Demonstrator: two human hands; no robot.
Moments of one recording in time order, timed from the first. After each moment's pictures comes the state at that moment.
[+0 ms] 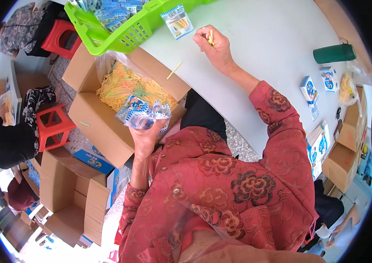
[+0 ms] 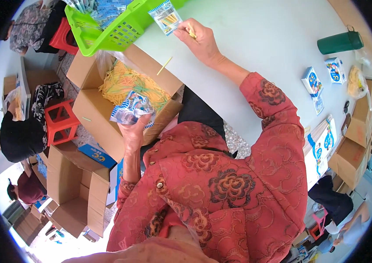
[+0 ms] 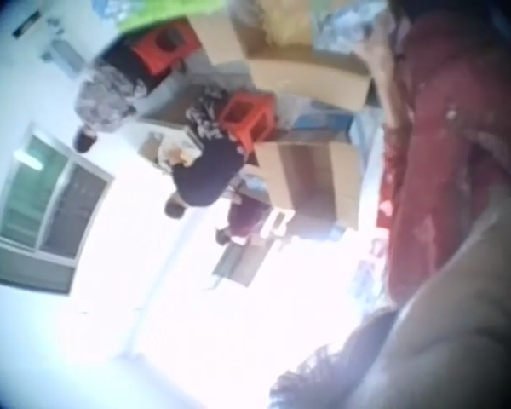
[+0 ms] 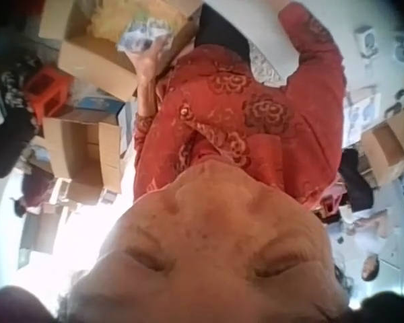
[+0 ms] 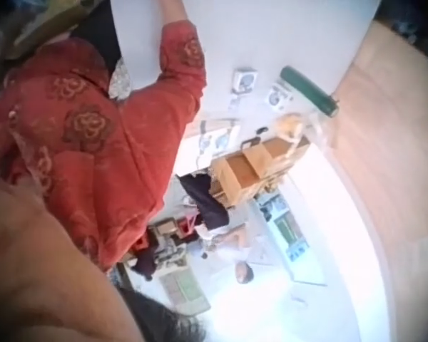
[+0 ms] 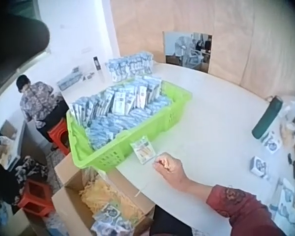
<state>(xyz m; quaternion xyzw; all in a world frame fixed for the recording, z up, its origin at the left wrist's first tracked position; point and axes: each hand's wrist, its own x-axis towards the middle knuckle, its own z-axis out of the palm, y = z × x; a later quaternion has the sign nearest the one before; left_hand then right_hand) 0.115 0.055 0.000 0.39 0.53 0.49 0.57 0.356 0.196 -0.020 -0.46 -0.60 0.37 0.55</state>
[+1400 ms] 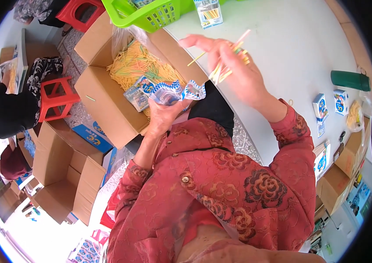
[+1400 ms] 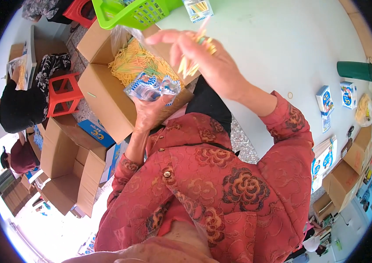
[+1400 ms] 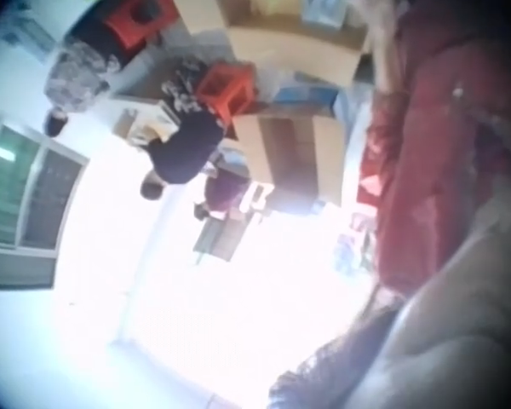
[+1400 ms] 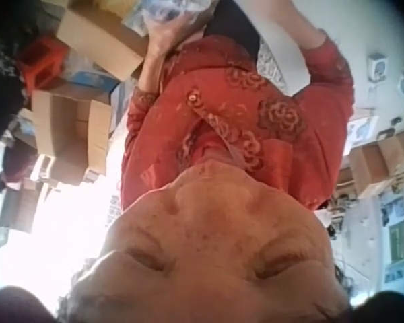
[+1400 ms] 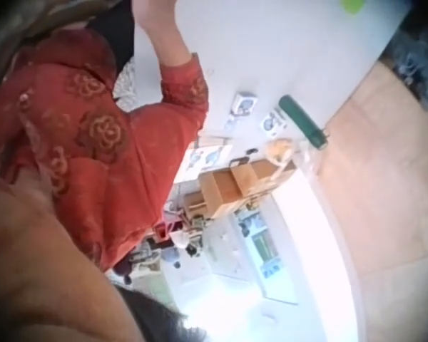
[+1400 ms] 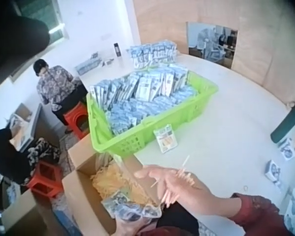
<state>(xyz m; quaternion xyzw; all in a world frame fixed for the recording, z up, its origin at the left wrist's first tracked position) 0.141 0.072 0.005 0.39 0.49 0.53 0.58 0.321 0.145 0.064 -0.25 -0.58 0.64 0.44</state>
